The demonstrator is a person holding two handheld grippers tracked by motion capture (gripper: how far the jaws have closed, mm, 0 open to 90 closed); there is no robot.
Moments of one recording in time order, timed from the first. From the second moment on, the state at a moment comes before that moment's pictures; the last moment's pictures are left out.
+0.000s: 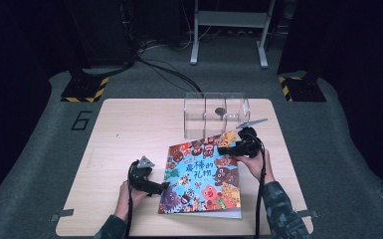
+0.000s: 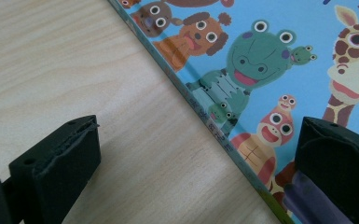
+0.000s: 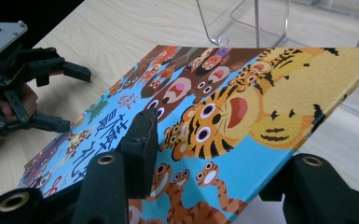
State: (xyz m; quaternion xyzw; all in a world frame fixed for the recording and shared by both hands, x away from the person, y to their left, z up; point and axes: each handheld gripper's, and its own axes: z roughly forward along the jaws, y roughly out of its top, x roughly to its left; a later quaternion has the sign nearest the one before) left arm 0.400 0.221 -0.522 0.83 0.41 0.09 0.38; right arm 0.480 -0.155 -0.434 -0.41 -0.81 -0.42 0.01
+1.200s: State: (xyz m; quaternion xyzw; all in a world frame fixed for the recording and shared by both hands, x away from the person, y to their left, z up) left arm 0.405 0.228 -0.509 0.81 0.42 0.10 0.40; right arm 0.454 -0.145 -0.421 -0.33 -0.81 -0.47 -0.11
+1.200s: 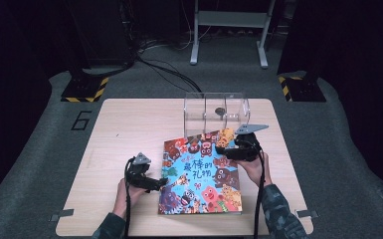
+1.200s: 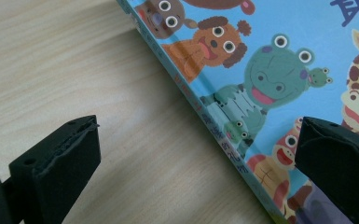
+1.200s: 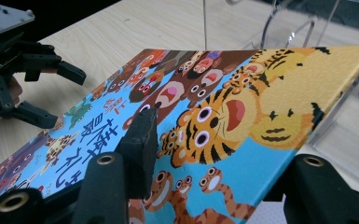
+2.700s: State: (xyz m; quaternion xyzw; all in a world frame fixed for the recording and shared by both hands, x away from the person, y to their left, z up) left arm 0.428 0.225 -0.493 0.78 0.40 0.00 0.47; right arm 0.437 -0.134 -0.404 -0.28 -0.81 -0.50 -0.15
